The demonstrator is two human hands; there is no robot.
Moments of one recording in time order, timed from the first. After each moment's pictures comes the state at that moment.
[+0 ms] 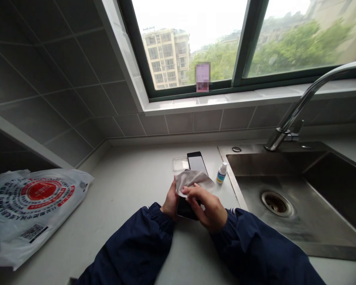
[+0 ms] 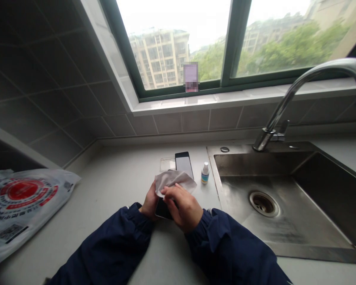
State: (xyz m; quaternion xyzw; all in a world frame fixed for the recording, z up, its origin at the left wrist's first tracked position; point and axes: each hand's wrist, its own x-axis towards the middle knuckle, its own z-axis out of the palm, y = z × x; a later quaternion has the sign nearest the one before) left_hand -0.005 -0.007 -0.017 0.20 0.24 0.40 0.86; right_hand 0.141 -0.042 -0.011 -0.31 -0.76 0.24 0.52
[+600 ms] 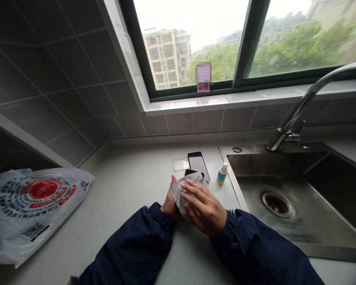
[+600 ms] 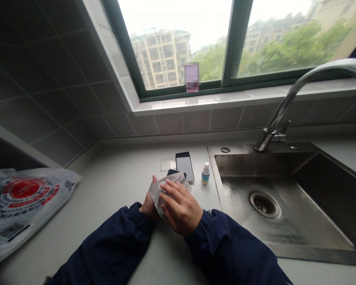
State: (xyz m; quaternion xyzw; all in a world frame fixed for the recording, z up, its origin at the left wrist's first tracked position) left_hand -0.009 -0.008 -0.013 0.15 0.22 0.36 0.89; right_hand 0.142 -0.042 -0.010 -0.30 -0.85 0.04 0.43
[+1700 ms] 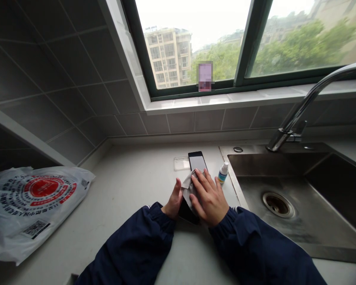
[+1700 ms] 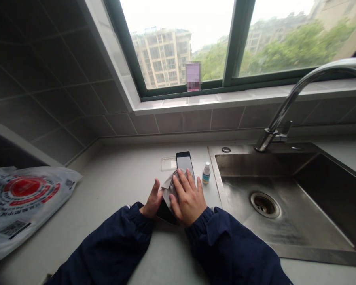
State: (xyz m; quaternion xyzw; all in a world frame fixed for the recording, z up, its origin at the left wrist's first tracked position) left_hand 0.000 -0.014 -0.012 0.28 0.12 0.40 0.86; right_hand 0.143 -0.037 -0.019 -0.52 -0.80 -0.05 0.30
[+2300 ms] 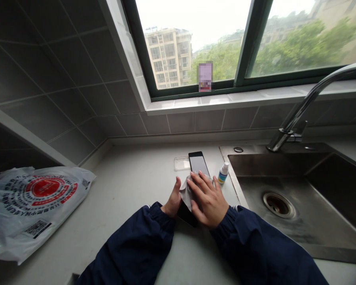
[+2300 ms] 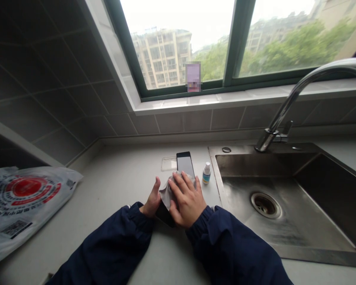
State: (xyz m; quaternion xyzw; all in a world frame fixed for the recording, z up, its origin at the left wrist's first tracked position) left_hand -0.002 -0.009 -0.025 0.23 0.13 0.42 0.87; right_hand 0.148 -0.039 -0.010 -0.47 -0.84 0.00 0.26
